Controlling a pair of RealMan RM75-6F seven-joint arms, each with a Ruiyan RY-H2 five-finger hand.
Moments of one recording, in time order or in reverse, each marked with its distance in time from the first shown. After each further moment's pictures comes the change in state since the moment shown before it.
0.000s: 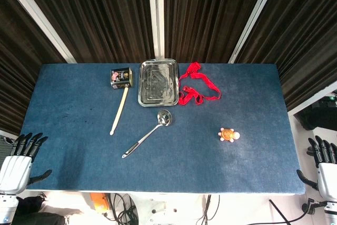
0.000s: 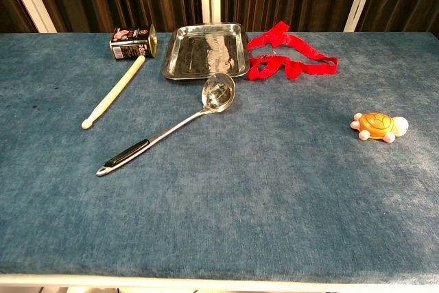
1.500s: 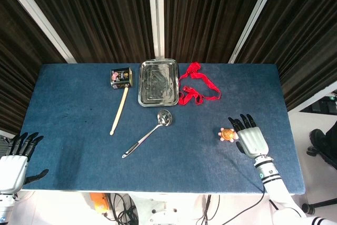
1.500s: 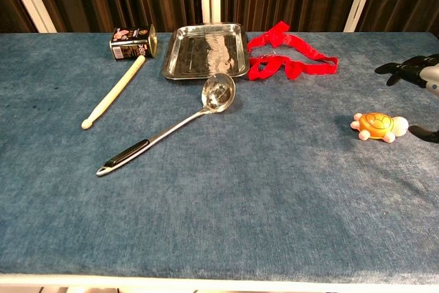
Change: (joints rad) left arm 0.003 0.008 -0.007 0.013 -0.026 -0.008 -0.027; right arm 0.426 -0.207 0.109 -0.115 0.189 -0.508 -0.567
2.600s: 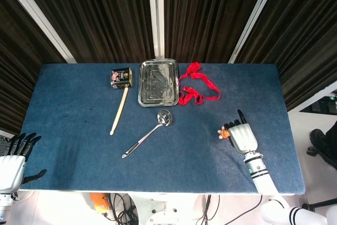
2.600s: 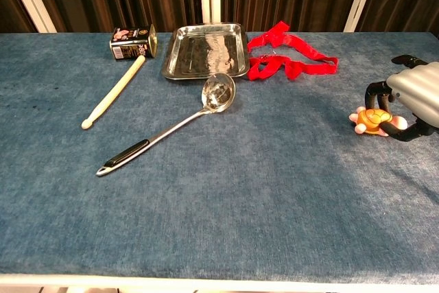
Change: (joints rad) left arm 0.000 -0.007 -0.002 0.036 -0.016 -0.013 -0.039; right arm 0.069 -0.214 -0.056 0.326 -0.083 0.113 0.079
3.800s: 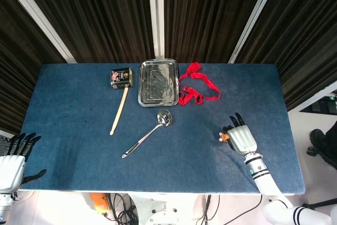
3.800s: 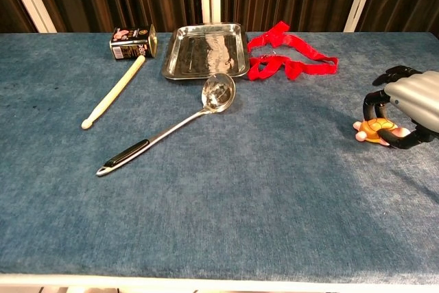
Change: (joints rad) left arm 0.000 0.001 0.001 0.002 -0.003 -0.004 -0.003; right arm 0.017 0.045 -0.019 -0.052 0.018 -0.061 0.039
